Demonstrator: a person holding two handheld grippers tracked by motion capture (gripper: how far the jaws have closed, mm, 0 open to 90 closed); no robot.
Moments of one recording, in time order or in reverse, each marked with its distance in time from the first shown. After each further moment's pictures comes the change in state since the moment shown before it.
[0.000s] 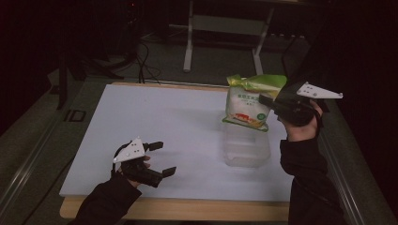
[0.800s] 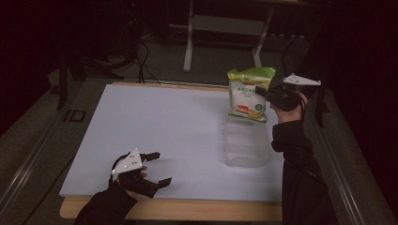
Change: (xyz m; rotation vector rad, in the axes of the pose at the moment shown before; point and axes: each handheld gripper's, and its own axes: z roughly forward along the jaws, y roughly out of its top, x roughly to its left) left arm 0.001 -0.030 -0.003 0.006 -0.017 0.012; right arm -0.071 -0.026 0.061 0.081 -0.094 0.053
